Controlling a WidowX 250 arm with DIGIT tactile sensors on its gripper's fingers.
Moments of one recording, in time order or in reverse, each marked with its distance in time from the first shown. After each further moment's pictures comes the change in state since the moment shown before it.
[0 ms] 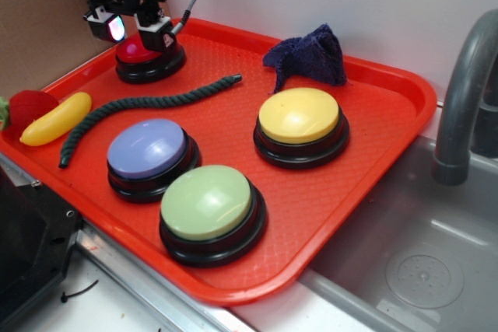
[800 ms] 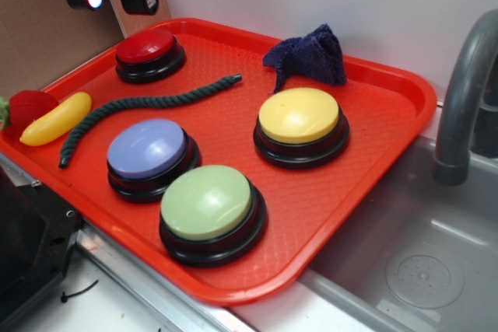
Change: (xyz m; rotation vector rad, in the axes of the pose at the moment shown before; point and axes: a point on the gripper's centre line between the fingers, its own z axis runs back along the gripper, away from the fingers) arm -0.009 0.006 0.048 -0.017 -0.011 0.080
